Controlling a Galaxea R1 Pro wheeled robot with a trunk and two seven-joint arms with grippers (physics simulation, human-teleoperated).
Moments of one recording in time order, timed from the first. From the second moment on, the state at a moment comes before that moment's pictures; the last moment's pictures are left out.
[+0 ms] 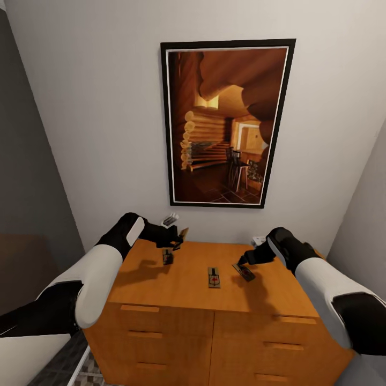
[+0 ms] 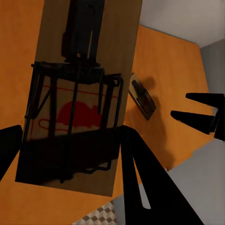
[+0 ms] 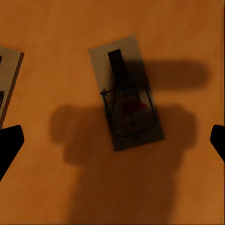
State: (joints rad) left arm -1.17 -0.11 0.14 -0.42 0.15 1.03 -0.46; right arm -1.10 -0.12 0.23 -0.39 0.04 0.90 0.45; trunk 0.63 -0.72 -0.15
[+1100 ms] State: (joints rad) left arm -1.17 -0.11 0.14 -0.41 0.15 1.03 -0.46; right arm -1.15 -0.12 0.25 -0.36 0.27 0.87 0.73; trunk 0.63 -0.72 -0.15
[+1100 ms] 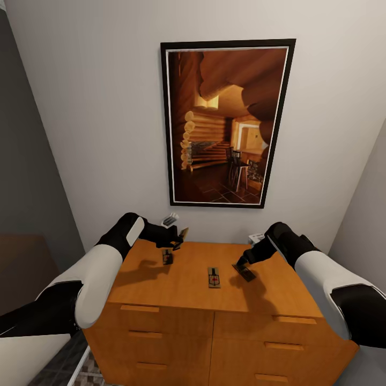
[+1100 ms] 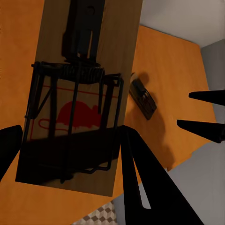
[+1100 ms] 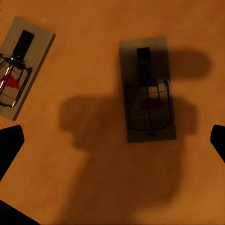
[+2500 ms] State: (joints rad) left arm -1.17 -0.11 0.13 -0.41 0.15 1.03 -0.46; right arm -1.15 -0.12 0.25 -0.34 0.45 0.87 0.72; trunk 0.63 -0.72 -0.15
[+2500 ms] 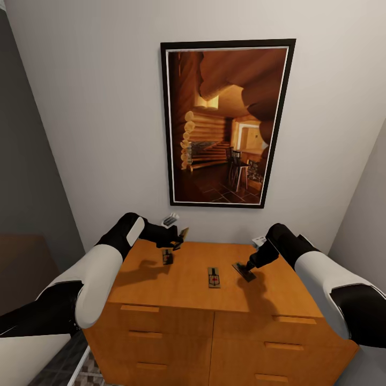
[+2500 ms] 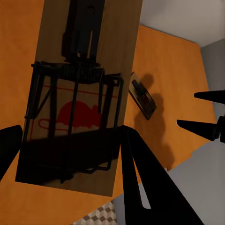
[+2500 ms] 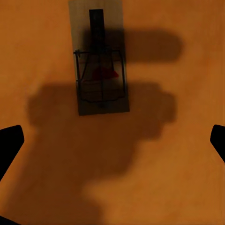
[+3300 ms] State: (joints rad) left arm -1.17 -0.11 0.13 -0.41 0.15 1.03 -0.46; right arm -1.15 -0.12 0.25 -0.34 0.45 0.87 0.71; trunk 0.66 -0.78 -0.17
